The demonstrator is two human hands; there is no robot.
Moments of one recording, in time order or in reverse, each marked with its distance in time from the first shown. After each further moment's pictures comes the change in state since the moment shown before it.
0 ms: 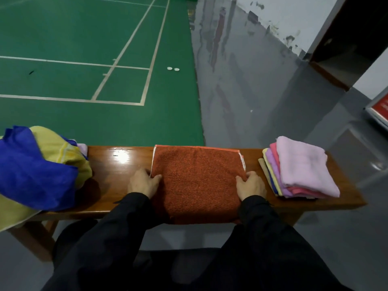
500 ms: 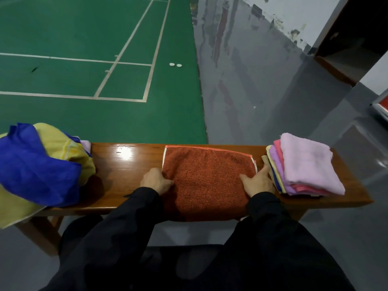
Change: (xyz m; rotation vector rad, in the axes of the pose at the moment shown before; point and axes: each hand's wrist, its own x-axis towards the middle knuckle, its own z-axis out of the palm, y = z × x) left_hand 0.001 0.012 0.010 0.123 -0.245 0.012; right_hand -0.001 -0.002 -0.022 0.058 -0.072 0.044
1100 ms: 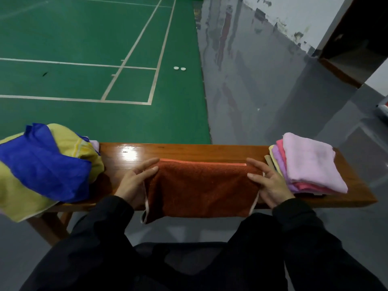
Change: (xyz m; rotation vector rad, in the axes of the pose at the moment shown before) left_hand -0.053 -0.034 -0.048 -1.308 -0.213 0.104; right_hand -0.012 0.020 -0.040 0.872 -0.622 -0.167
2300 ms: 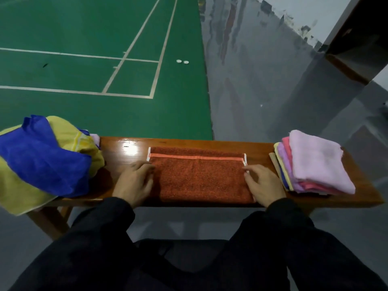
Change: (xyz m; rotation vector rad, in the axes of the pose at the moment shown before) left_hand 0.013 -0.017 -0.041 1.568 0.165 0.652; right_hand 0.004 0.014 0.019 -1.167 0.209 -0.305
